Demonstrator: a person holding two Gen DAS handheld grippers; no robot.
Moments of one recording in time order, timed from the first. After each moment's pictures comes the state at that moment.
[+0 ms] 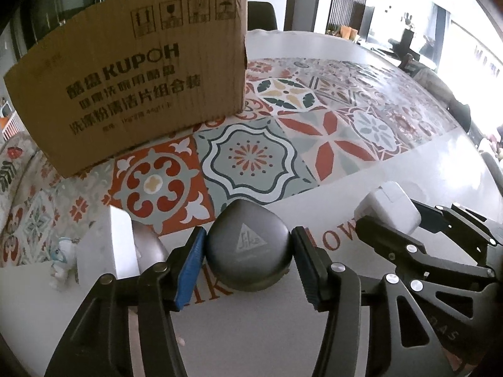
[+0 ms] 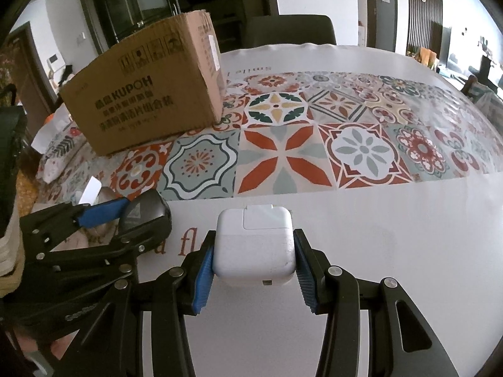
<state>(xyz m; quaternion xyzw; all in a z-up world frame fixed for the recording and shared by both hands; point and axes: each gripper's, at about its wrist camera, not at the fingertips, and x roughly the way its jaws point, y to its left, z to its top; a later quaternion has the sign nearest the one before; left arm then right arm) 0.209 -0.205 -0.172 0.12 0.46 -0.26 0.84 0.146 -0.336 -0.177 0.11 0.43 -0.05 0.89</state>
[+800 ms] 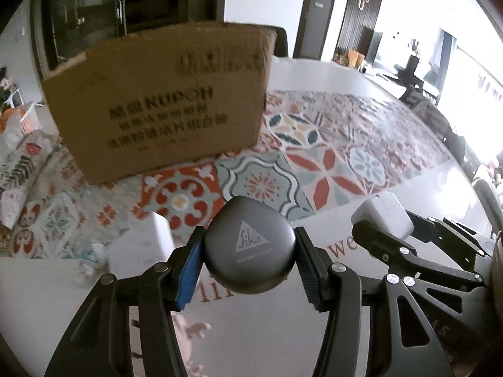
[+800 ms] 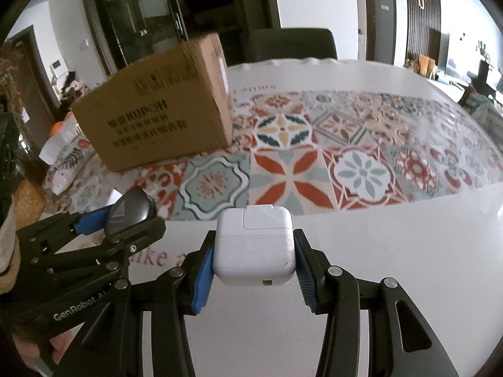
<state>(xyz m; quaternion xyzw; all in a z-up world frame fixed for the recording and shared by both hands) 0.203 -0.177 -0.125 0.07 0.43 -0.25 0.87 0.145 -0.327 -0.145 0.11 0.41 -0.05 0.91</state>
